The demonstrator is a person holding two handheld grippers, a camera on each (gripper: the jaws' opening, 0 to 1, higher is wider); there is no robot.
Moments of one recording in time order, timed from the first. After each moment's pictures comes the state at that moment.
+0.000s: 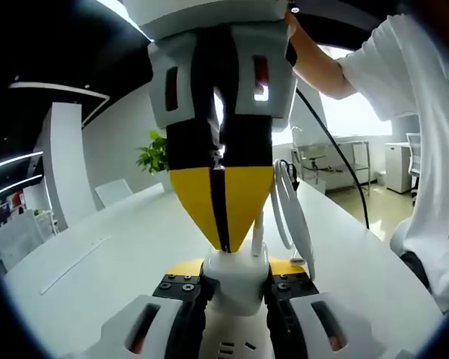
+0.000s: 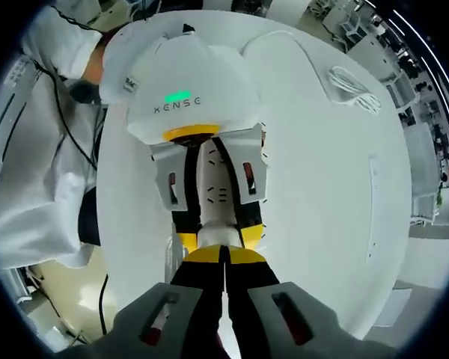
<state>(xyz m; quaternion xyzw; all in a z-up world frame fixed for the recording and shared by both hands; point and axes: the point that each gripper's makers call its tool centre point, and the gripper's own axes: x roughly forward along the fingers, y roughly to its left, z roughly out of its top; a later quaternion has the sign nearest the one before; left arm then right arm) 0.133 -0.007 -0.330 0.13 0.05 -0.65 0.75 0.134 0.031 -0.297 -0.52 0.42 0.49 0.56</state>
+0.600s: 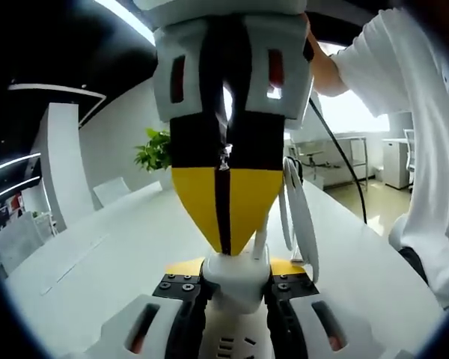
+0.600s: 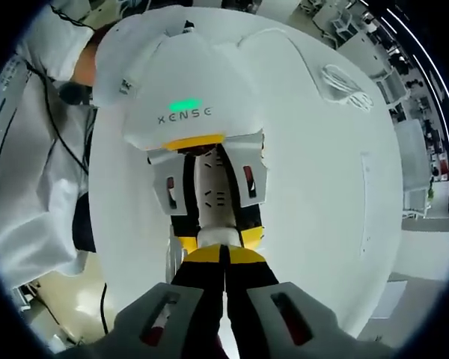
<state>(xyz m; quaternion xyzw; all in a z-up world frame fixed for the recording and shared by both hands) 0.131 -0.008 -0.332 0.14 0.05 -0.65 0.74 0.130 0.033 -0.299 -0.53 0.41 0.46 0.58</state>
